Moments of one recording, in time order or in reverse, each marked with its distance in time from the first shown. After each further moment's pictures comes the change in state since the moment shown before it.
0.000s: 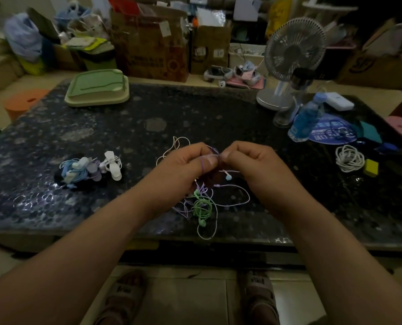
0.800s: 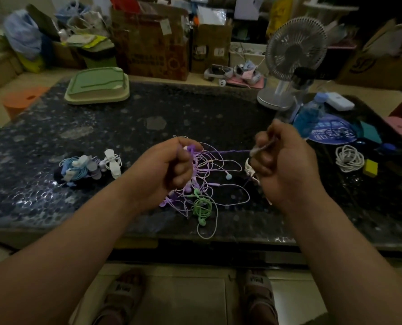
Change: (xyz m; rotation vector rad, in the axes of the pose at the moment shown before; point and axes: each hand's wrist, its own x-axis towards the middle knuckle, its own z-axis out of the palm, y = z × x) left_hand 0.007 -0.011 -0.021 -0.491 0.063 -0.125; right_hand 0.012 -0.002 -0.011 0.772 0.375 0.091
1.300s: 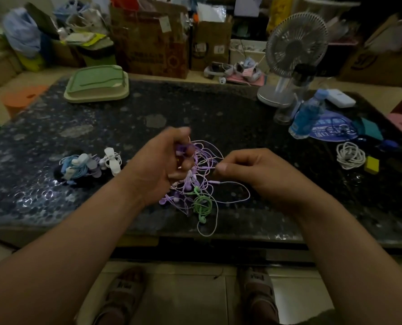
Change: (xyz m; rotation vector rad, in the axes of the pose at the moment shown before) left_hand 0.005 0.004 0.005 -0.048 0.062 0.026; right_hand -0.008 0.005 -0.011 -0.879 -0.528 0.038
